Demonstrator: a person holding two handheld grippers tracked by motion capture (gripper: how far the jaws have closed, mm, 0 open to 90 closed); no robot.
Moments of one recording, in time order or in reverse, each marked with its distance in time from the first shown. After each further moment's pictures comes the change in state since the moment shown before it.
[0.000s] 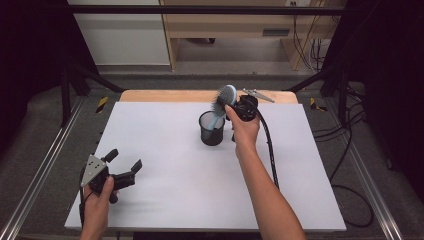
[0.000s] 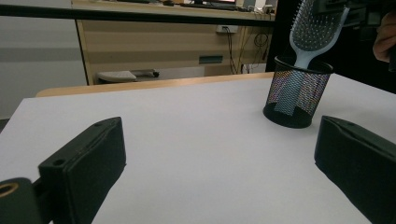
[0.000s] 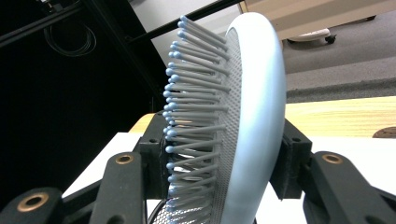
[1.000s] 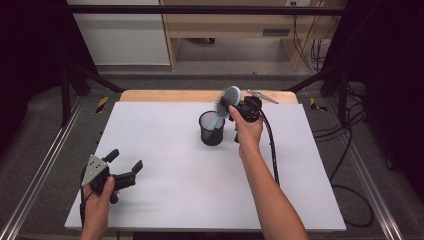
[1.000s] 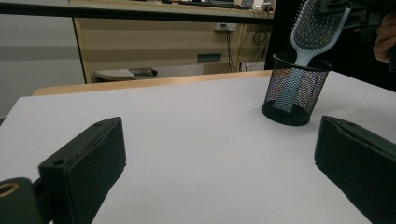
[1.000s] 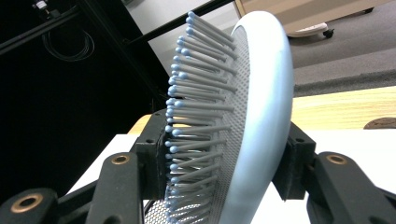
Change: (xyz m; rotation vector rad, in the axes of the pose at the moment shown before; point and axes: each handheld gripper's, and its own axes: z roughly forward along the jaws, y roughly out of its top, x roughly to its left) left arm -0.001 -0.001 0.001 0.007 -0.007 0.001; right arm -0.012 -0.001 -0.004 0.001 -0.001 0.038
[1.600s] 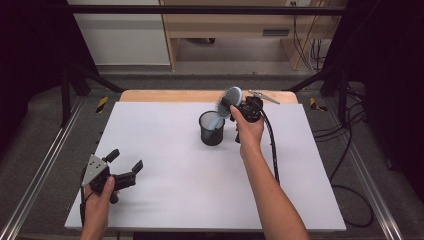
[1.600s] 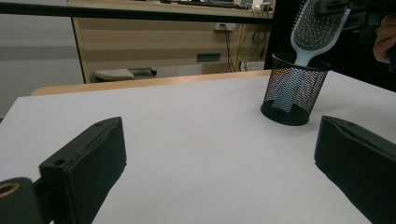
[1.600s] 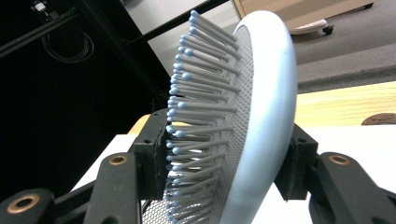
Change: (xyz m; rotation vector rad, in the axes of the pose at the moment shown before) left arm 0.000 0.000 0.000 0.000 -0.005 0.000; right arm -0.004 0.000 -0.001 0.003 0.000 0.017
